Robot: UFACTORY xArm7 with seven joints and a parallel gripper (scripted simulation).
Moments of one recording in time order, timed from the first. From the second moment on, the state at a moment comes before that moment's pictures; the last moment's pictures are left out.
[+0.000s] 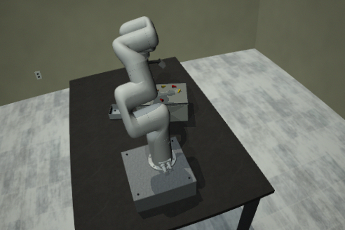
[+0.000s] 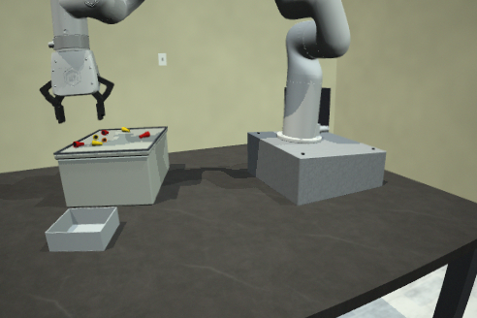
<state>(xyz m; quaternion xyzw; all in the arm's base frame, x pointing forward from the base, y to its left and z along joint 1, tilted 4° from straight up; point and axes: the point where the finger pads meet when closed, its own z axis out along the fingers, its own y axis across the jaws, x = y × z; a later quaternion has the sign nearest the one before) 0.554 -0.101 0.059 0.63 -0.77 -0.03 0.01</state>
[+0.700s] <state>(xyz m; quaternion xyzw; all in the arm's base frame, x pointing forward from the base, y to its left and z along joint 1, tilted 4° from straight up) 0.474 -0.169 0.184 0.57 -0.82 -0.03 0.01</state>
